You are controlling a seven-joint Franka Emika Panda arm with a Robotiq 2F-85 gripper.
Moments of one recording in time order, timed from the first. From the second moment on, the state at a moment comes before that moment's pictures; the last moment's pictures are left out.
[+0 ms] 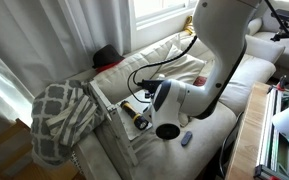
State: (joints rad) arm 0.41 0.72 0.21 -2.09 -1.61 1.85 -0.27
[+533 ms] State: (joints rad) arm 0.41 0.77 0.23 -2.08 -1.74 1.82 -0.29
